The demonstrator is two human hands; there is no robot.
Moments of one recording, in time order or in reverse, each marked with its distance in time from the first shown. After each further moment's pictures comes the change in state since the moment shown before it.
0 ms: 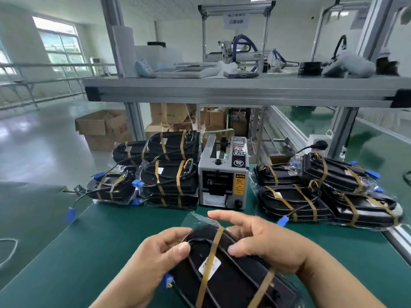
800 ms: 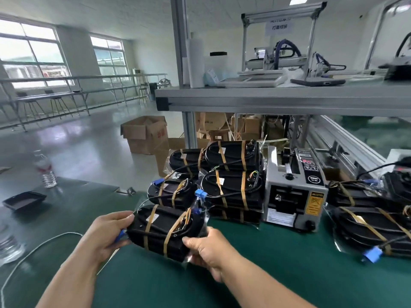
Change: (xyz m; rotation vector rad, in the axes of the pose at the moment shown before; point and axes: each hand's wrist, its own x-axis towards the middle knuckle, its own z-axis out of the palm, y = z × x) left_hand -0.001 0.004 -0.253 -0.059 0.730 -0.249; right_hand 0.226 0.007 0.148 0.313 0.382 0.181
